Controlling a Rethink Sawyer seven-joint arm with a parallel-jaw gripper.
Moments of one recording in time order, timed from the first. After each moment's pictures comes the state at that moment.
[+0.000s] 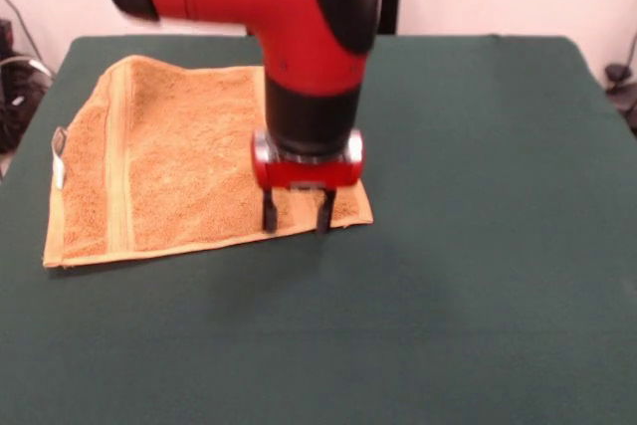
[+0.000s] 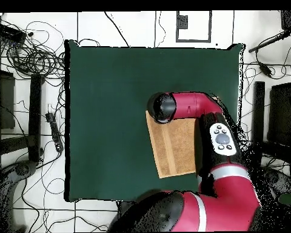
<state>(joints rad) -0.33 -0.34 0.20 1.28 -0.45 0.64 1.74</state>
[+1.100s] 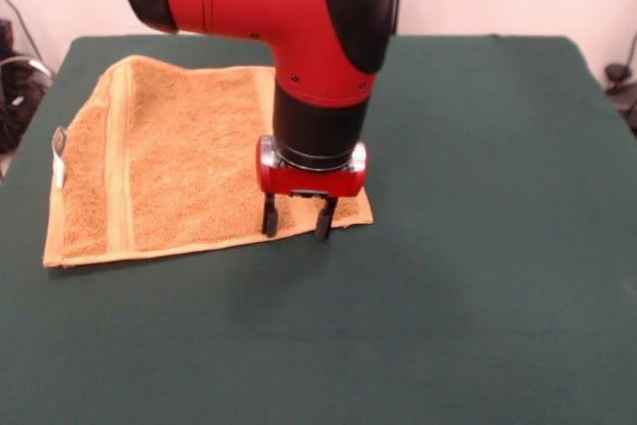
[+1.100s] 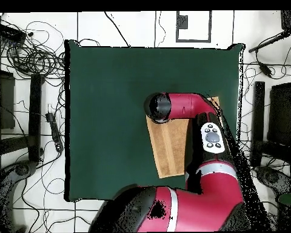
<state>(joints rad) -0.25 -0.31 0.08 1.24 -0.35 0.64 1.74</state>
